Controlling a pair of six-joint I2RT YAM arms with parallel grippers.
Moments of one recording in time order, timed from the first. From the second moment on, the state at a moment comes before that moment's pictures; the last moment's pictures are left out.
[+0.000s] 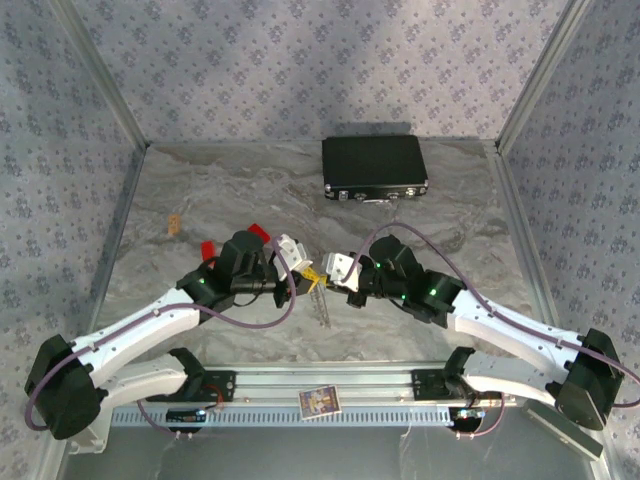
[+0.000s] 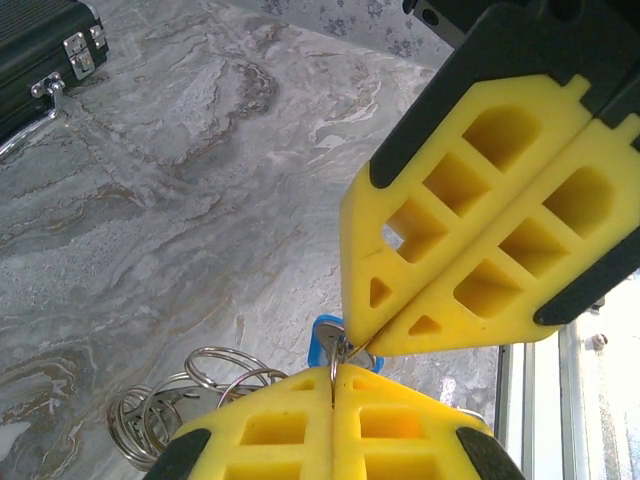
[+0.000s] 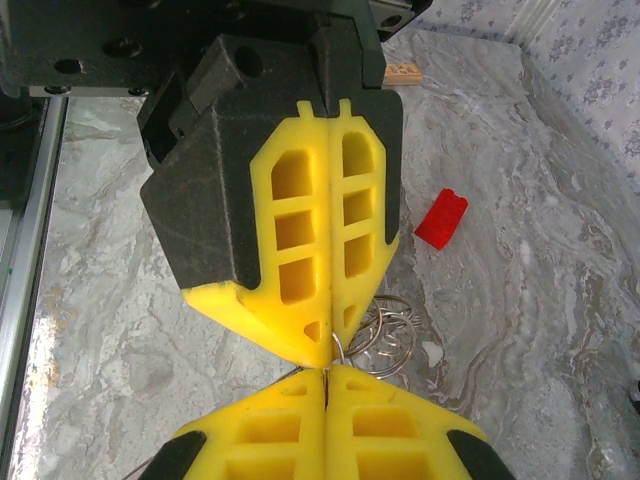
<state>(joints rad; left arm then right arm) -0.80 1.04 0.68 -0.13 0.48 0.06 0.91 1.03 0.74 -0.19 -0.25 -0.47</state>
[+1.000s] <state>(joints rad) -0.82 0.93 0.50 0.19 0.48 0.26 0.80 0.88 0.60 -0.10 -0.44 -0.30</state>
